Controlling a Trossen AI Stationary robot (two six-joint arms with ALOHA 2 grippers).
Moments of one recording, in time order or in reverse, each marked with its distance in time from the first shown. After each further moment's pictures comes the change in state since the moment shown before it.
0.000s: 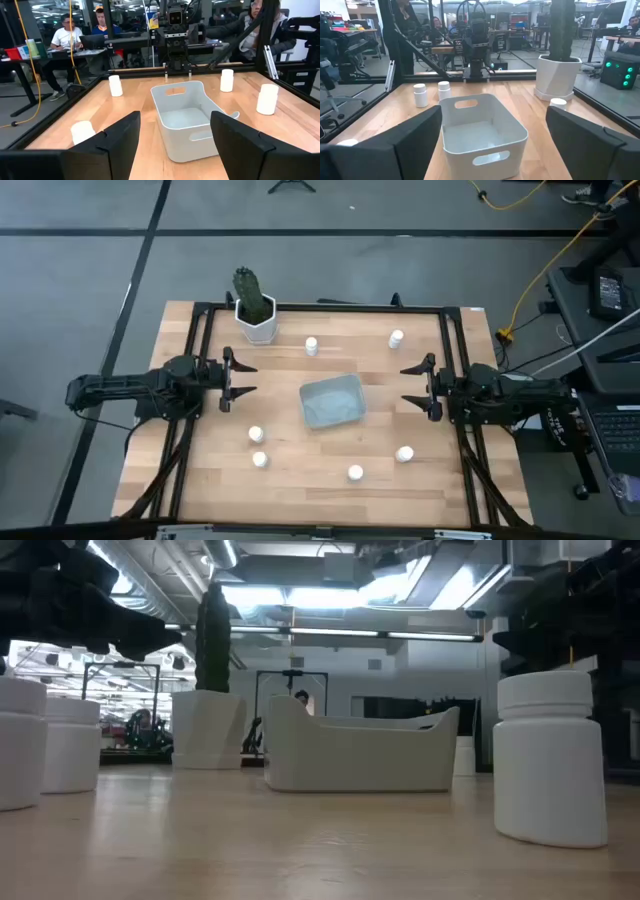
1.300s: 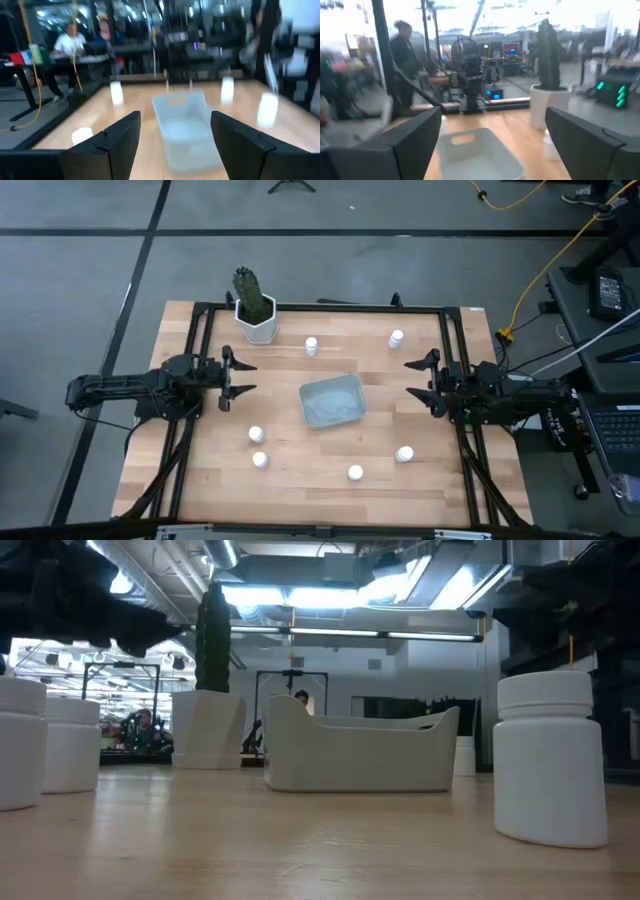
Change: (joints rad) left arm 0.000 0.000 0.000 0.063 -0.013 -0.043; right arm -0.002 0.002 0.000 0.172 0.035 0.107
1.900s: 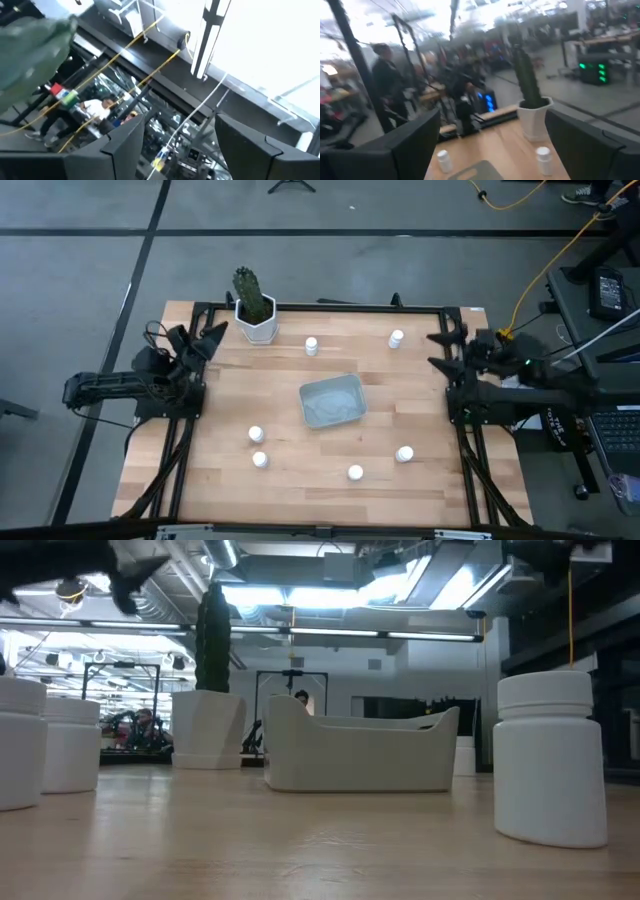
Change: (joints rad) left arm 0.000 0.070 0.128 0.507 -0.435 -0.617; right arm -0.122 0.265 0.599 -0.439 0.001 0.109
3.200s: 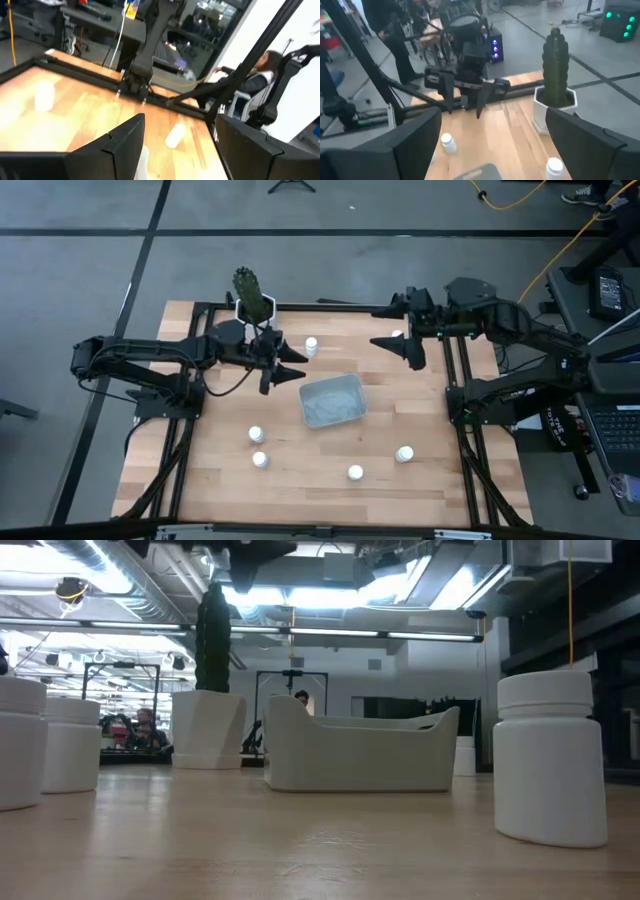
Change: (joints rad) left arm 0.000 0.897 0.655 -0.462 0.633 0.198; right arm -0.028 0.871 0.852 -0.316 -0.159 -0.107
